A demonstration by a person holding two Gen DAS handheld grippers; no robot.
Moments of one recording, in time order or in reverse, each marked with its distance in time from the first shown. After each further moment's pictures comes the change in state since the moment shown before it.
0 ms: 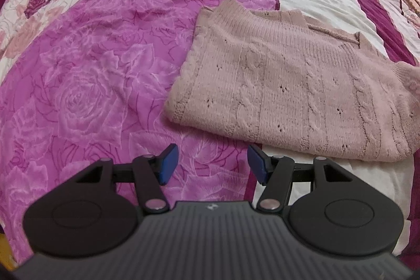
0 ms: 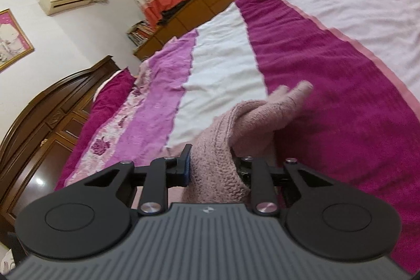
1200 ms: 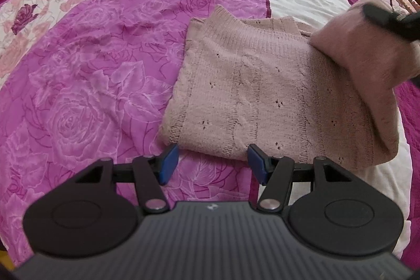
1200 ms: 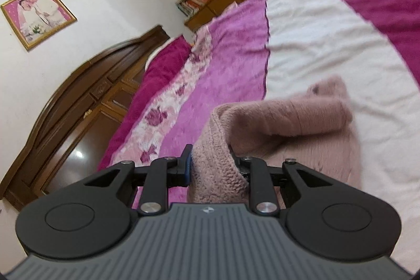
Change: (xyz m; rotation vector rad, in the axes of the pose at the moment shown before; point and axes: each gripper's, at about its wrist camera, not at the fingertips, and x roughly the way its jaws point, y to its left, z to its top) left arm 0.005 0.002 0.015 0.050 -0.015 -0.036; right arm 0.099 0.144 -0.051 -0.033 0.150 0.212
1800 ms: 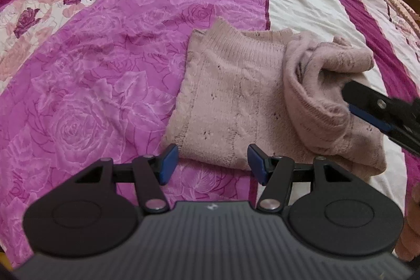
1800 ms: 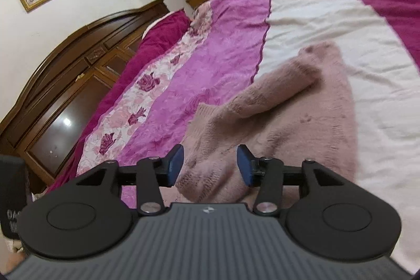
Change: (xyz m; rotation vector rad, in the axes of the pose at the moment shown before) left arm -0.010 0.002 0.005 -0.017 -0.043 -0.019; right arm -0.011 0.004 -0.056 -0.120 0.056 -0.058
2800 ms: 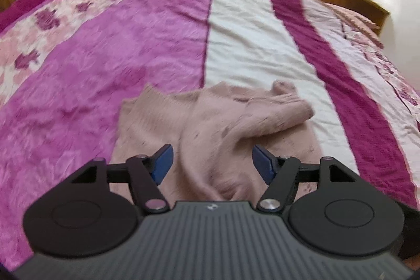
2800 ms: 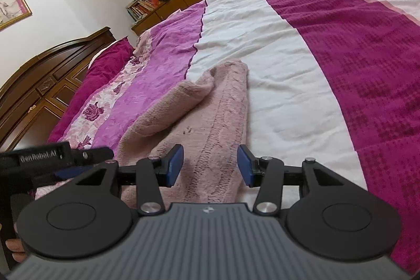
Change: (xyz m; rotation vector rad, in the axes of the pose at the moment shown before) left arm -0.002 -0.065 0.044 0.138 -0.186 -0.160; right arm -0.041 -0.064 -0.008 0.100 -0.110 -0.232
